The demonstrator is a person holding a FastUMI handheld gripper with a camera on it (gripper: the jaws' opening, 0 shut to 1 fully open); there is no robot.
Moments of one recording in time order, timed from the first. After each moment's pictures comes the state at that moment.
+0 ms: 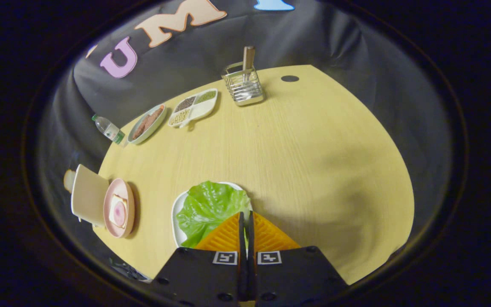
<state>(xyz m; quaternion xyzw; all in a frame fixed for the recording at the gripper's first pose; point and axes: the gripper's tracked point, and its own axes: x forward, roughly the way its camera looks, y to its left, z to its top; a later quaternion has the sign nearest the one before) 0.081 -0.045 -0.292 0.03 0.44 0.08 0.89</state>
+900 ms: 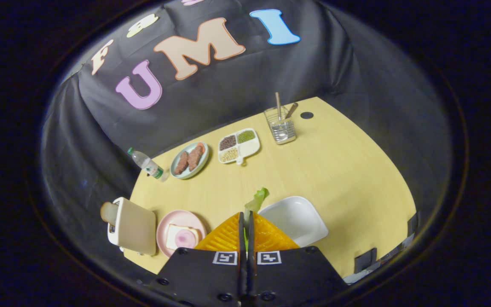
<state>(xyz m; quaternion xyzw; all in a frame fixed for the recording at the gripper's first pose) 0.026 0.080 -0.160 0.11 0.34 0.07 0.93</state>
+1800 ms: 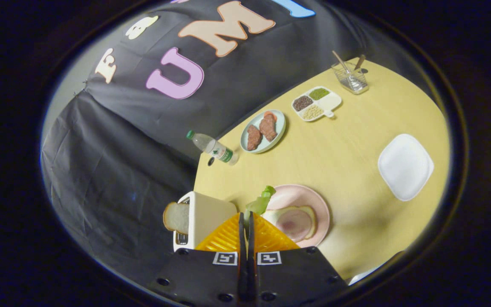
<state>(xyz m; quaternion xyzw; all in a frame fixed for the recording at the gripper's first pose) -0.023 0.305 -0.206 0.24 0.40 0.17 0.87</state>
